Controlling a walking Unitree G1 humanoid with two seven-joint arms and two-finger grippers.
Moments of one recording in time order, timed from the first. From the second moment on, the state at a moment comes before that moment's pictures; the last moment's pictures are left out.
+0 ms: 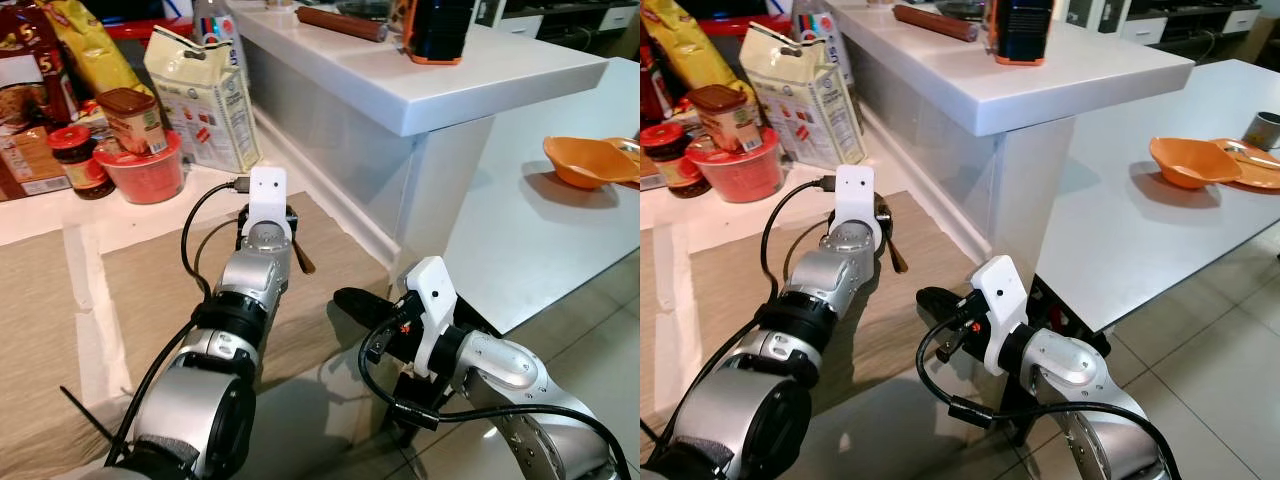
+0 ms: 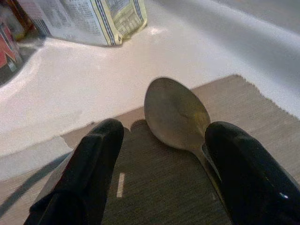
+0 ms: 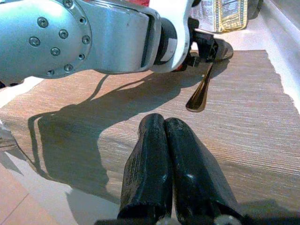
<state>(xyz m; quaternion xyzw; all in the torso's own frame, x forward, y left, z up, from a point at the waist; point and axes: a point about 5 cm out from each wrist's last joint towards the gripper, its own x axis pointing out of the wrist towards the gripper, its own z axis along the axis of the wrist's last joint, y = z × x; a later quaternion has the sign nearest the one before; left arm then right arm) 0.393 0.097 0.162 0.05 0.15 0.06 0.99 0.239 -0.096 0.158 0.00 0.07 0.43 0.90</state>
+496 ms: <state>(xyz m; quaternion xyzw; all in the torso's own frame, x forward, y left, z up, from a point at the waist) 0.390 0.087 0.150 -0.02 0.18 0.04 0.98 0.239 -0.096 0.158 0.00 0.07 0.43 0.90</state>
